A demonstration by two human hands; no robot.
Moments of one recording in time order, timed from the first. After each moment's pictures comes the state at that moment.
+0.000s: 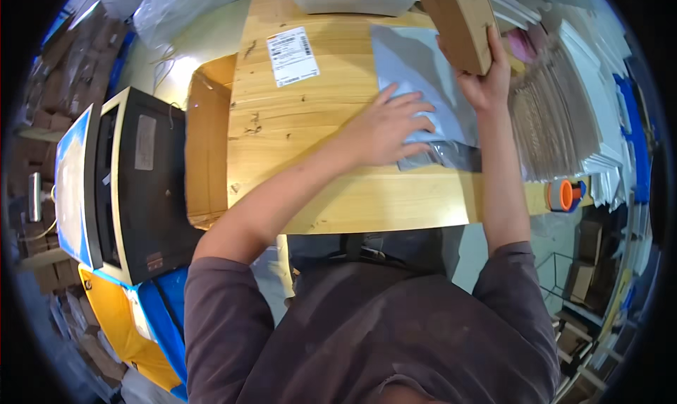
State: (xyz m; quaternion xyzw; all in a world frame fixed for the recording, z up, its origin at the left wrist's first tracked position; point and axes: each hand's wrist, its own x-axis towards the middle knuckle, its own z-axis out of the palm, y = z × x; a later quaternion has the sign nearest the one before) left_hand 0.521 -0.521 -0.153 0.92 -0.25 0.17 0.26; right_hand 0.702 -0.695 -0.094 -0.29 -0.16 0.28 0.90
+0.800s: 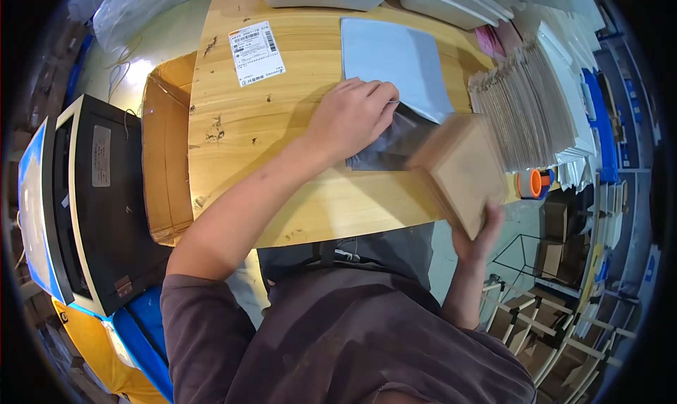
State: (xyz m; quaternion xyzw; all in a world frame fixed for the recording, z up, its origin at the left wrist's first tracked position) left_hand 0.521 -0.520 -0.130 0.88 -0.13 0.32 0.32; right_hand 0.467 -0.838 -0.123 -0.54 0.10 0.06 0.84
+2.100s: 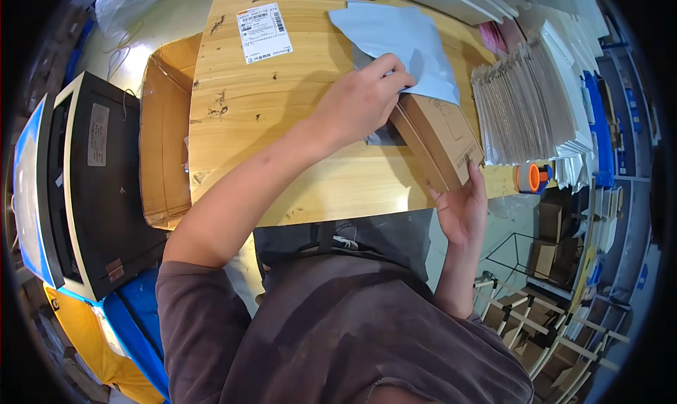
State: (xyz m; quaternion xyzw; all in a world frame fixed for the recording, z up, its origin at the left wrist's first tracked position) left_hand 0.512 -0.521 -0.125 0.86 -0.15 0.31 0.38; right_hand 0.473 -0.788 -0.102 -0.43 0.10 0.20 0.87
